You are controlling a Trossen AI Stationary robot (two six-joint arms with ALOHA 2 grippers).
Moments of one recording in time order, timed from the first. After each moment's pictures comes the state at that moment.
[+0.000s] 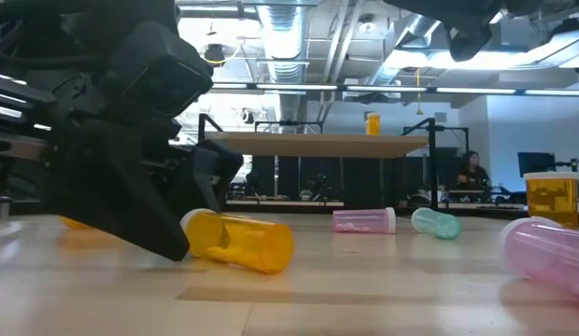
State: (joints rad) left arm -0.42 1.91 0.68 0.62 0.06 0.00; right arm 0.68 1.58 0.66 0.79 0.75 0.21
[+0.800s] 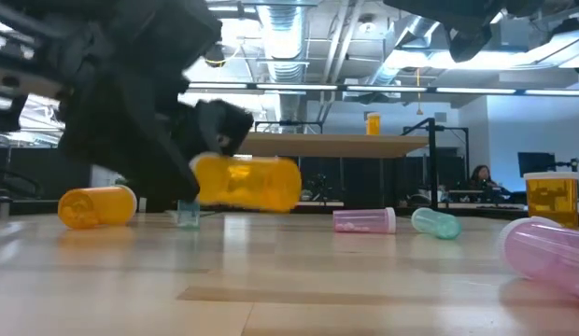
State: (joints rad) left arm -0.41 1.80 0.76 0.41 0.06 0.05; right arm 0.68 1.58 0.66 0.78 0.75 0.21
